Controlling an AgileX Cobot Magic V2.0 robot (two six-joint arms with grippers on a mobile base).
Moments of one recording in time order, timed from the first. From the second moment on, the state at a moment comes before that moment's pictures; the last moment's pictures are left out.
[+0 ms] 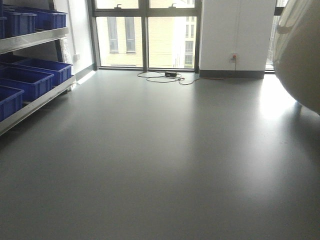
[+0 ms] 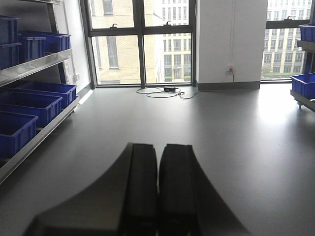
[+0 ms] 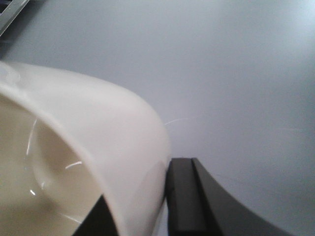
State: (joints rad) left arm -0.15 -0.01 0.01 -0.07 0.03 0.10; right arm 0.15 0.59 -0.66 0.14 0.70 0.06
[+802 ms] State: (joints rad) left arm -0.15 -0.01 0.01 -0.07 0.03 0.10; right arm 0.17 0.59 -0.66 0.14 0.70 0.06
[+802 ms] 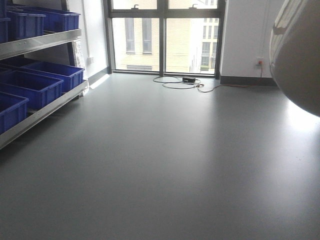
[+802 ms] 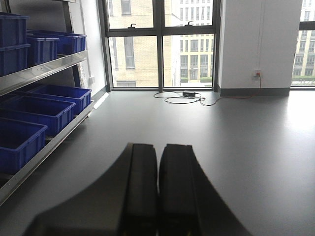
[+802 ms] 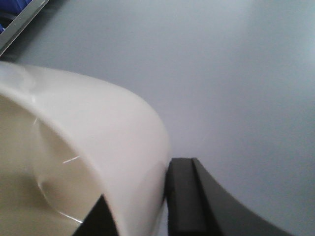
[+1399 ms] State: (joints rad) left arm -0.15 -0.01 0.01 -0.07 0.03 0.10; right arm 0.17 0.59 -0.66 0.14 0.70 0.06
